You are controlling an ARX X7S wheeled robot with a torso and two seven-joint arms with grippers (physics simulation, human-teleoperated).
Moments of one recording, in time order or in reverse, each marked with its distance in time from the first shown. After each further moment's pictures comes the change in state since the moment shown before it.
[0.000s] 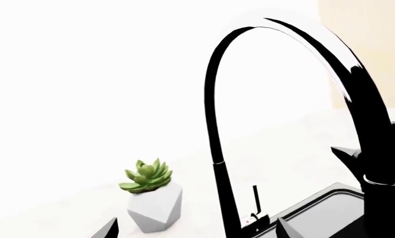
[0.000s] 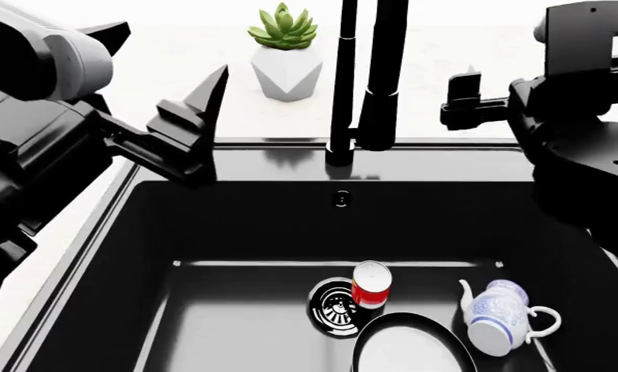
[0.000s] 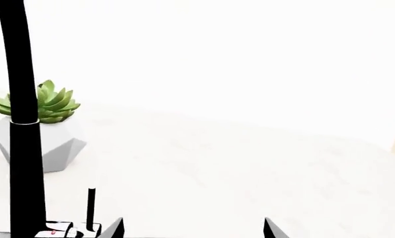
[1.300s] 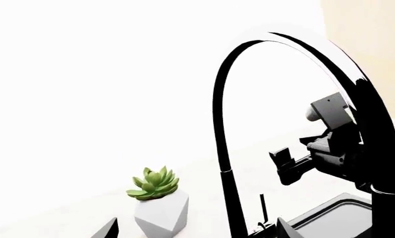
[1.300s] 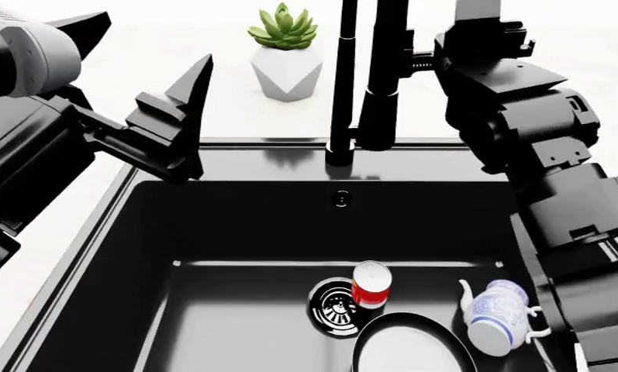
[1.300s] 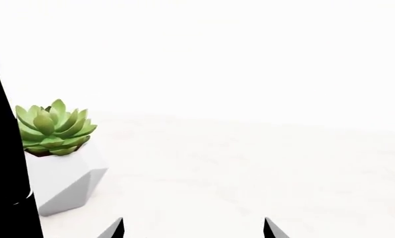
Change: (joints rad) left arm 0.028 -0.033 -0.033 0.015 0.013 0.037 0.013; right arm 0.318 -0.471 -0.169 1.023 -0.353 -0.424 -0.397
